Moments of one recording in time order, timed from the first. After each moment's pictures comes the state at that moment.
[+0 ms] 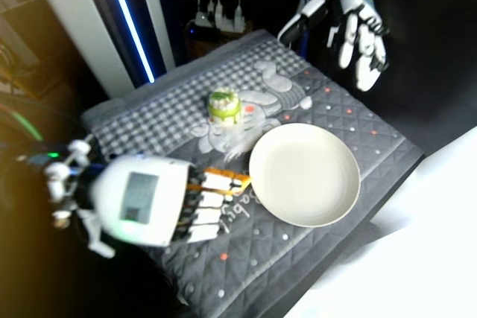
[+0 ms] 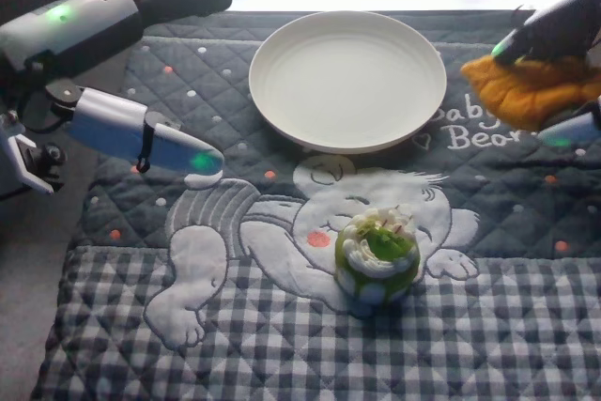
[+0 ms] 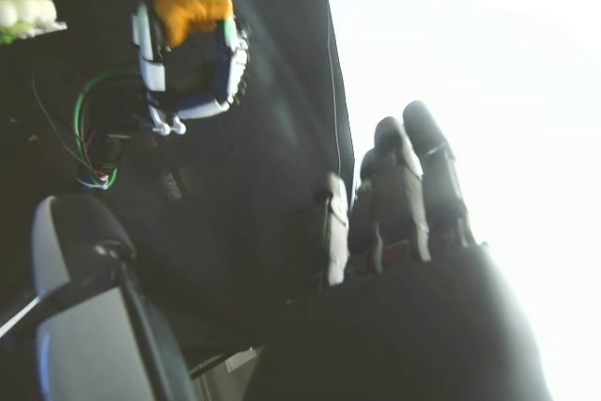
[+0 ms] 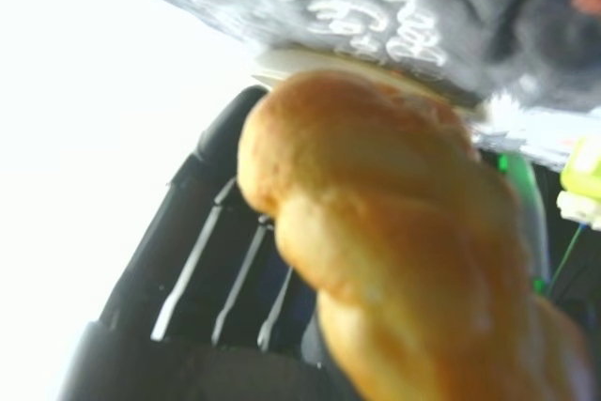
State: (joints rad) left arm 0.59 -1.05 1.38 0.32 -0.94 0.39; right arm -0.52 -1.05 1.51 -0.19 0.92 -0.25
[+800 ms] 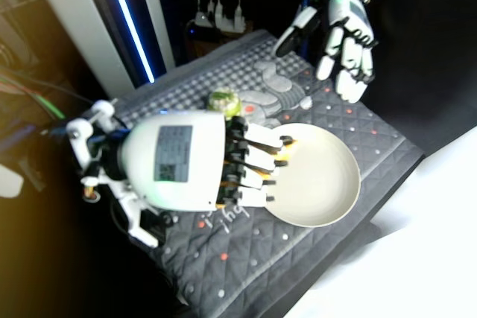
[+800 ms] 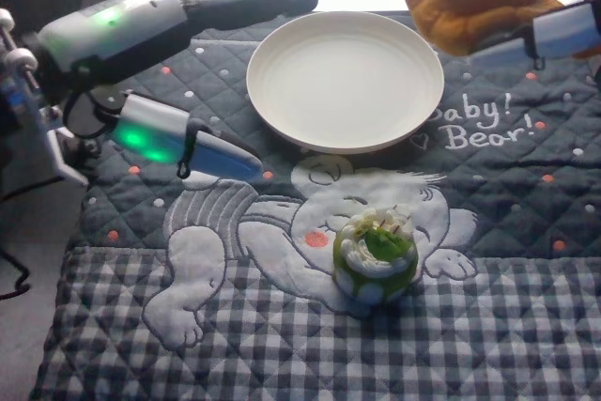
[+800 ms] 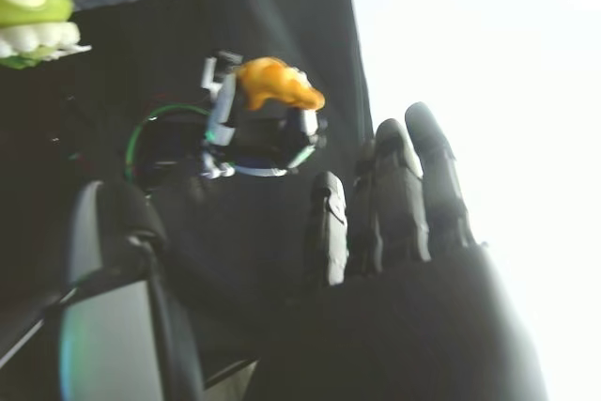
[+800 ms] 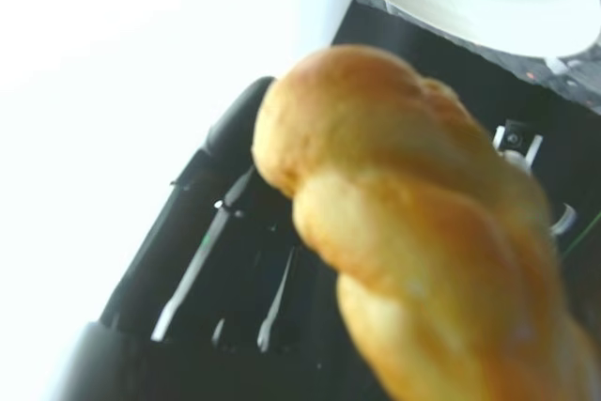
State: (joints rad) left arm 0.53 -1.10 1.39 0.43 -0.92 0.39; right arm -0.29 -1.14 1.53 -0.24 0.91 -0.35
